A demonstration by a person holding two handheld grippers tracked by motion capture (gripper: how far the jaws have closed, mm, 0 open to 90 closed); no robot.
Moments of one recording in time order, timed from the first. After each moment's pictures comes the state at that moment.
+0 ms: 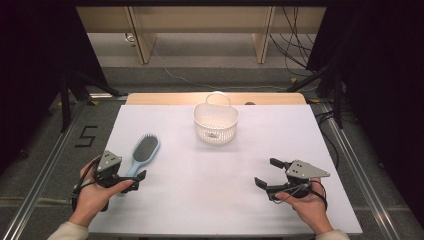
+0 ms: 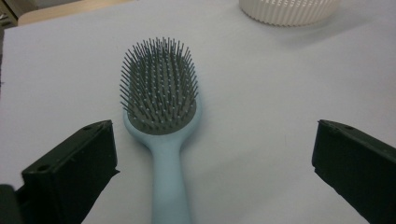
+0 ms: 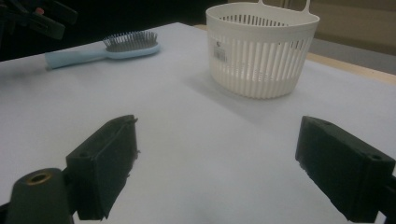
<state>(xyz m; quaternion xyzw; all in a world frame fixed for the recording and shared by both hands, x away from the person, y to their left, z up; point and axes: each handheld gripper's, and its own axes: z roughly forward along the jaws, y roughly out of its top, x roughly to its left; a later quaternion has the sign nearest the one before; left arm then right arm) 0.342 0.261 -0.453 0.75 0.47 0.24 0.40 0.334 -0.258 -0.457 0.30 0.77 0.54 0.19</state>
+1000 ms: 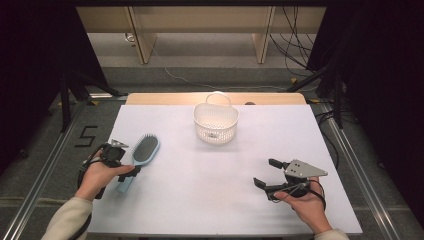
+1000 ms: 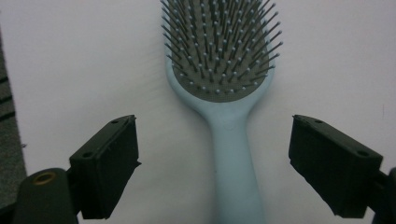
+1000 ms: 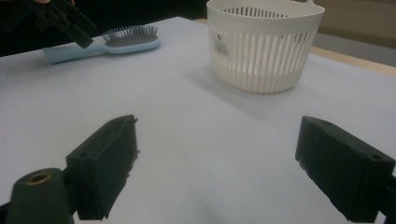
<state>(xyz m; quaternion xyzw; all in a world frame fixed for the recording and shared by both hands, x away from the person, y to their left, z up) 0.400 0.266 -0.460 0.80 0.53 0.16 0.23 0.337 -0.256 -0.461 0.30 0.77 0.53 0.18</state>
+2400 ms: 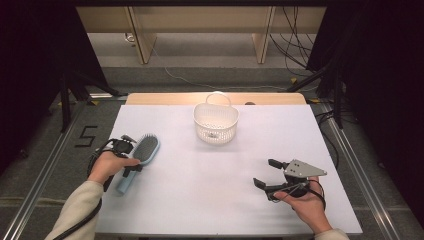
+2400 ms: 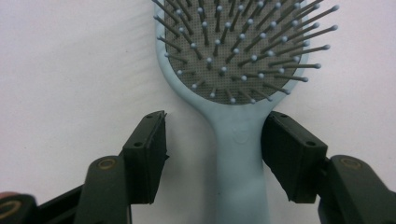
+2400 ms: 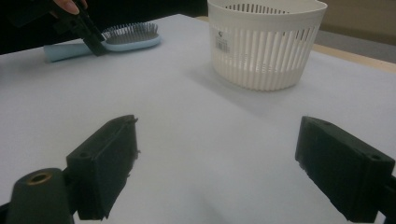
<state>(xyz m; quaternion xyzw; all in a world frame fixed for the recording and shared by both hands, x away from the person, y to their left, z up) 0.432 0.257 -0.471 0.80 0.57 0.09 0.15 0.338 -0.256 -0.462 0.30 0.78 0.53 0.18</state>
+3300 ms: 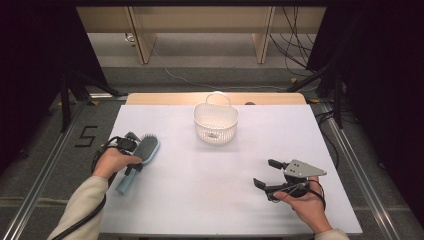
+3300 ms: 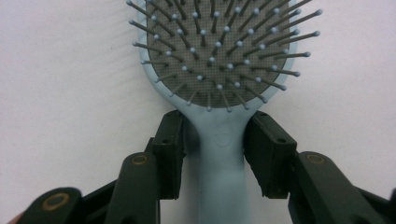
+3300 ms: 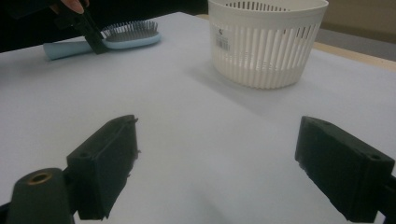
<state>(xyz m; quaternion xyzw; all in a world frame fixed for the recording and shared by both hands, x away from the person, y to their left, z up) 0.440 0.245 -0.466 0.81 0.57 0.07 0.11 0.338 -0.256 -0.462 0.30 0.78 0.52 0.18</state>
